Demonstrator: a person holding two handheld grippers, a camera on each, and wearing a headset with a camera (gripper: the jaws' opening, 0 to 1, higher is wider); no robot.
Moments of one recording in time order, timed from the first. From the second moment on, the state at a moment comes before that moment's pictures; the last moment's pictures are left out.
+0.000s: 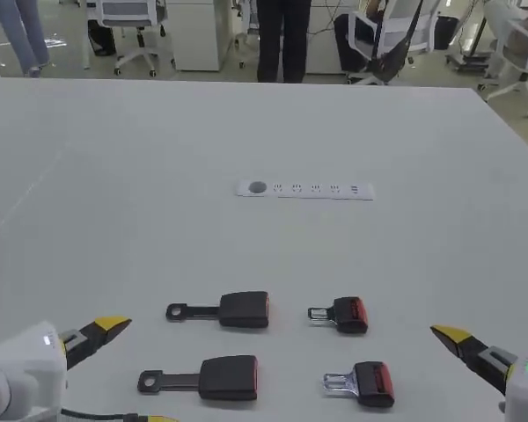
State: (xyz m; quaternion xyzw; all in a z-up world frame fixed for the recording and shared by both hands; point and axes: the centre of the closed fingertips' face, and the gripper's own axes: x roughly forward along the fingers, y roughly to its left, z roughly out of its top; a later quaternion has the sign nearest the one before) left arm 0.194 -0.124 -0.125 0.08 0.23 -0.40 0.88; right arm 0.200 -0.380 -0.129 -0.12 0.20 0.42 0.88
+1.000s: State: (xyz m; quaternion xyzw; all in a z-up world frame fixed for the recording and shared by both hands) left arm 0.208 -0.154 -0.153 0.17 0.28 -0.48 0.81; right arm 0.204 -0.371 -0.153 -0.22 0.23 0.51 0.80
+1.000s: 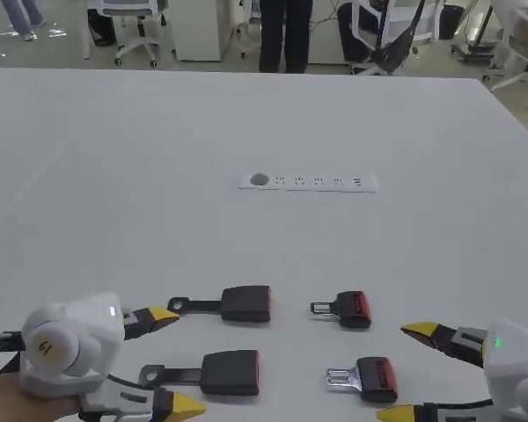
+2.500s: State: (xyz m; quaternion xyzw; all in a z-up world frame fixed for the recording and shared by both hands) left arm 0.207 -0.179 -0.207 0.30 0.39 -0.57 0.66; right arm 0.209 -0.374 -0.204 -0.37 0.30 0.59 0.65
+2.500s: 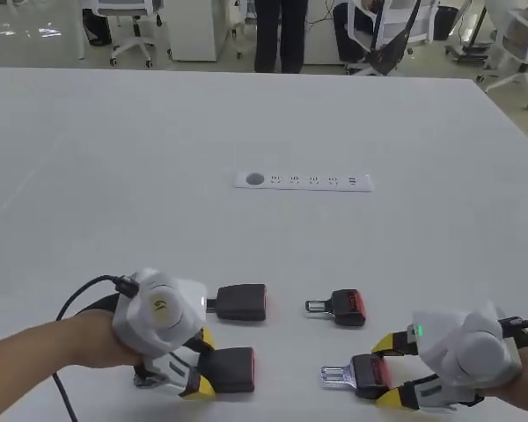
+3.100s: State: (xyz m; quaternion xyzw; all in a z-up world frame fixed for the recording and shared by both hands) left arm 0.208 -0.176 -0.206 0.30 0.39 -0.58 0.65; right arm 0.208 -0.373 -0.203 -0.37 0.30 0.59 0.65
